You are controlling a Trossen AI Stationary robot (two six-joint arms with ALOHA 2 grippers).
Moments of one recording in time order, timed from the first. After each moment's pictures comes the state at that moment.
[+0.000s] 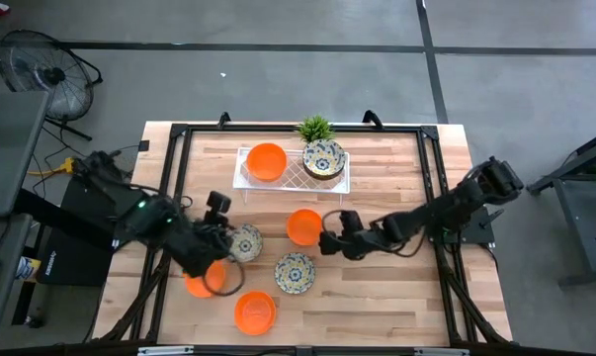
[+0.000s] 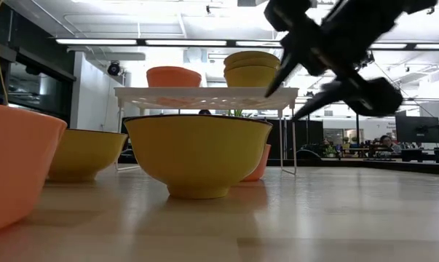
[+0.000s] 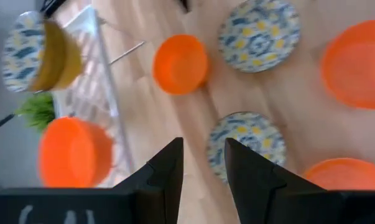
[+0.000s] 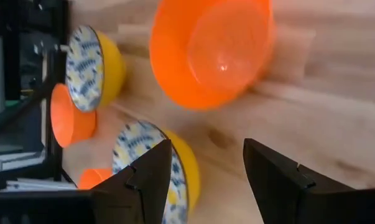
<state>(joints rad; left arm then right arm) -0.63 1.39 1.64 -1.39 -0.53 -0.07 0.36 1.57 0.89 -0.15 0.33 1.68</state>
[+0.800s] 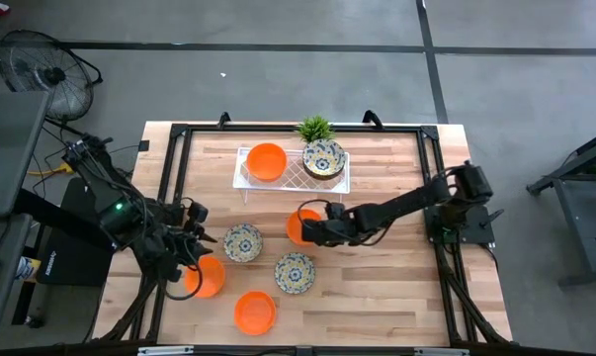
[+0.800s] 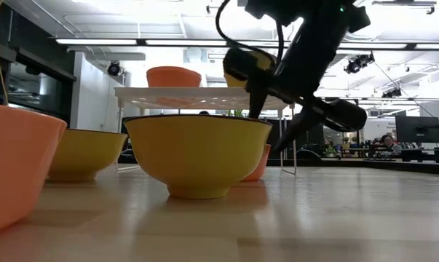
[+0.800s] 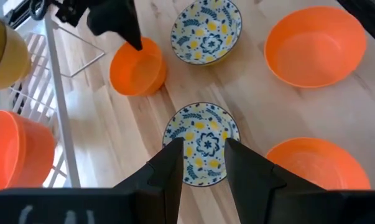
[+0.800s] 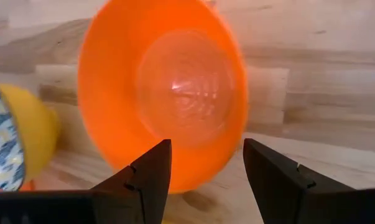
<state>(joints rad) -0.83 1.09 1.21 -1.16 -0.54 -0.16 0.21 1.81 1.11 -0.38 0.21 1.77</state>
